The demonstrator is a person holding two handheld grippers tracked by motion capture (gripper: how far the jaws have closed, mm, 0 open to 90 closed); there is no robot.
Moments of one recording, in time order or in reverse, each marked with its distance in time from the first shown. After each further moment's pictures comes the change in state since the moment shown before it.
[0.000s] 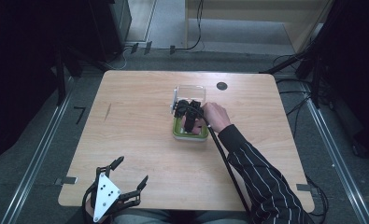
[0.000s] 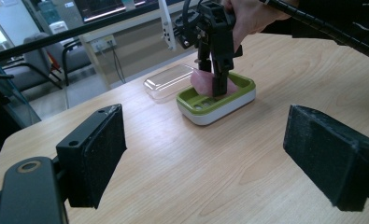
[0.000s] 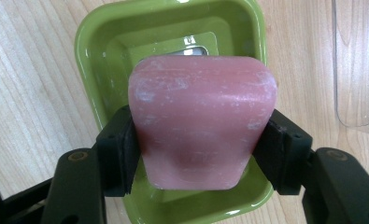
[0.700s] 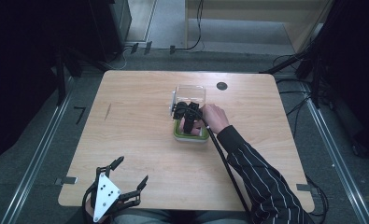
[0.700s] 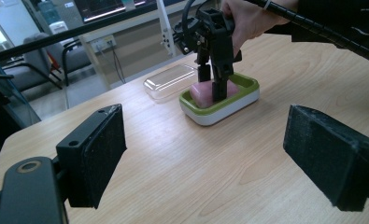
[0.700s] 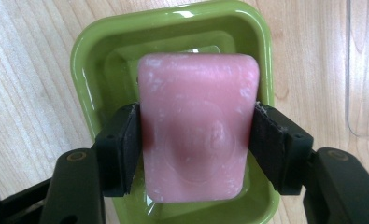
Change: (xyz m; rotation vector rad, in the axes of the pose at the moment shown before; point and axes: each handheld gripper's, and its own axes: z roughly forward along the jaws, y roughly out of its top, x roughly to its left) left arm 0.000 0.000 0.000 -0.001 0.001 0.000; right arm 0.004 0.003 0.006 0.005 0.008 -0.018
